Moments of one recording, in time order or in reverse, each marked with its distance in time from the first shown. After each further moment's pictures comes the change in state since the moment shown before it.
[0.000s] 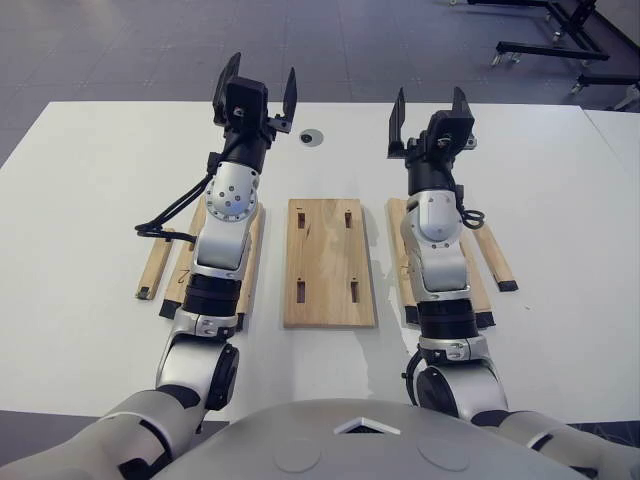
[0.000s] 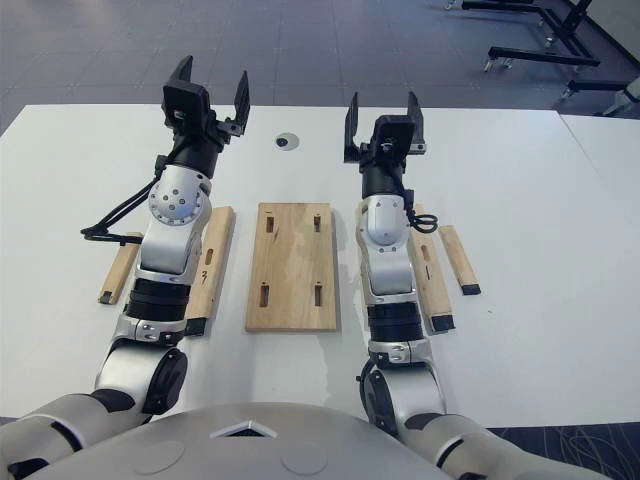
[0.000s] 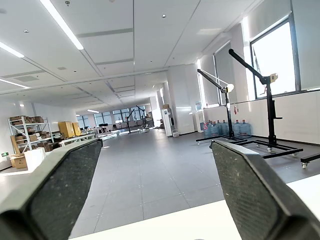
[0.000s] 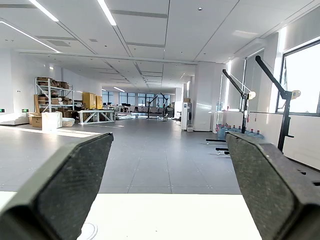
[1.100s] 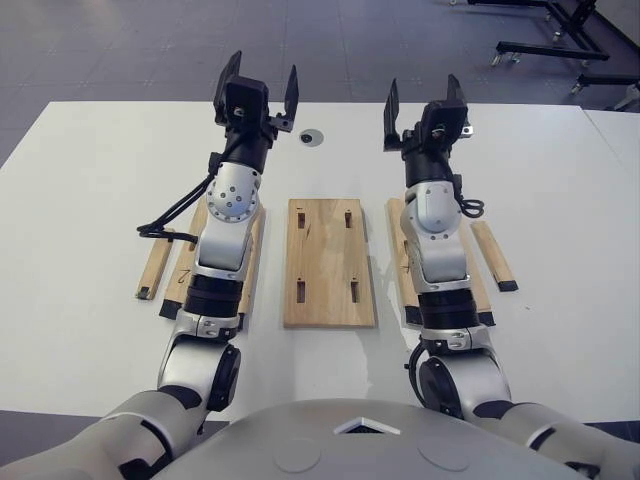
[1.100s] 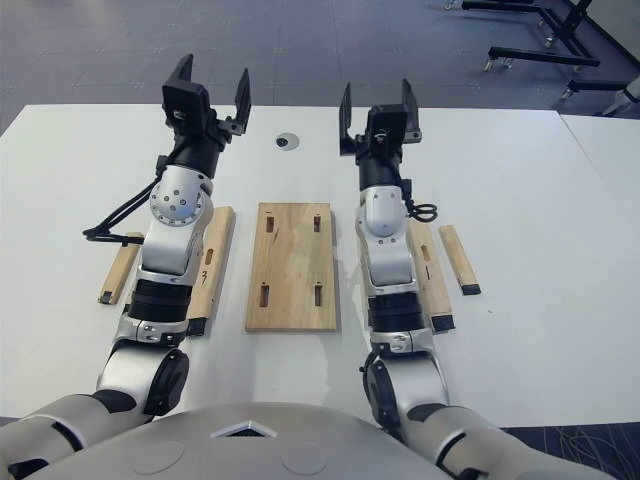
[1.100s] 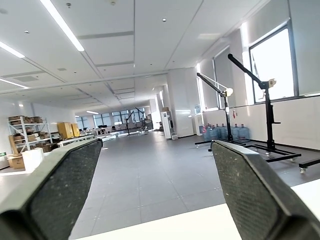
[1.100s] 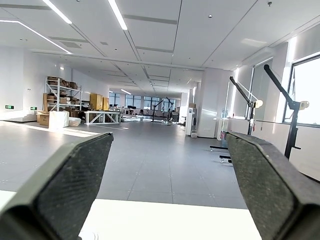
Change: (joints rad) left arm 0.003 -0.013 0.004 -0.008 -0.006 -0.008 0.021; right arm -0.062 -0.030 0.006 0.049 -0.003 -0.017 0.030
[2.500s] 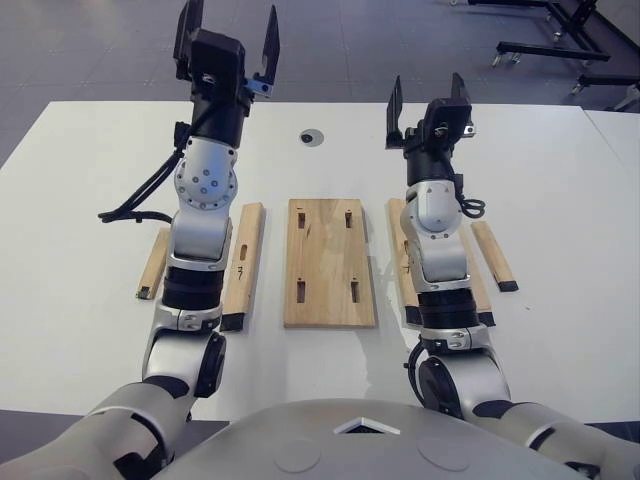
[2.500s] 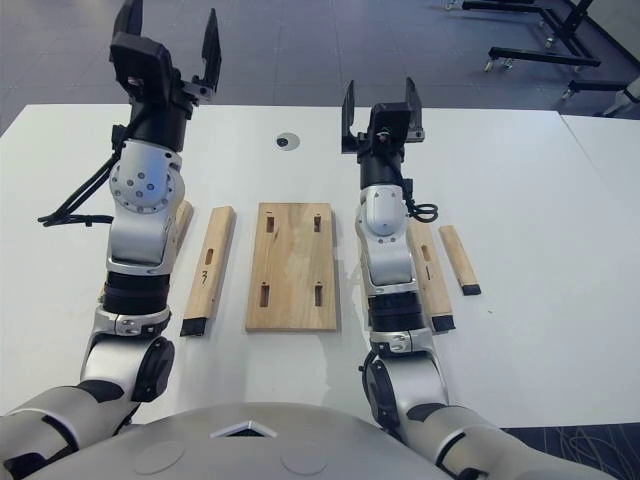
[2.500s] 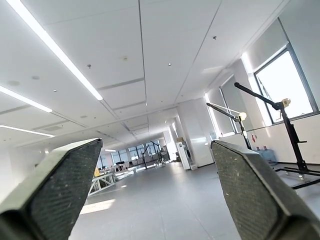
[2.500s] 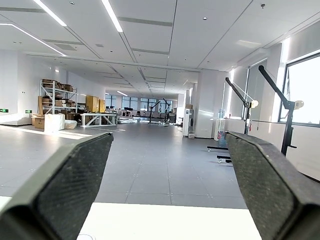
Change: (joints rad) left arm -0.045 0.087 0.017 -0.125 0.051 -0.027 -0.012; right arm 0.007 0.006 -0.008 -0.007 -0.001 0.000 -0.030
